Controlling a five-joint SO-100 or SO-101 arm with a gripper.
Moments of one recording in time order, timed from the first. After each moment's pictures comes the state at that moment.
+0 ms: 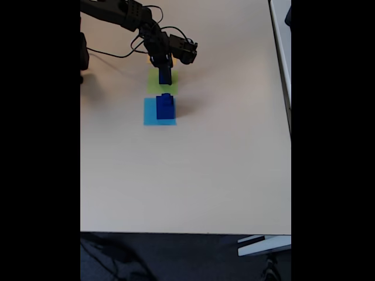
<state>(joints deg) 0.9 88.2 116.0 37.6 92.2</state>
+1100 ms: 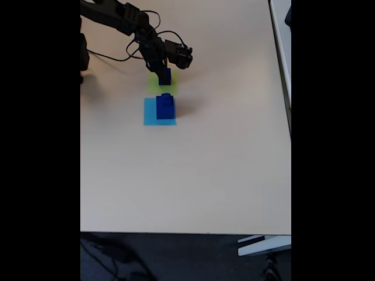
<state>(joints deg) 4.3 89.9 119.6 38.3 85.1</state>
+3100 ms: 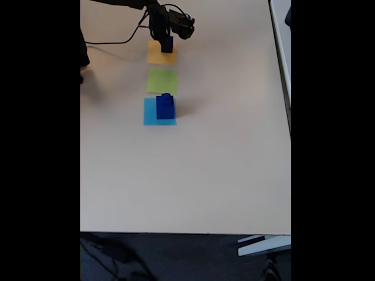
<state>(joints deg) -19.2 80.9 106.9 43.0 112.4</state>
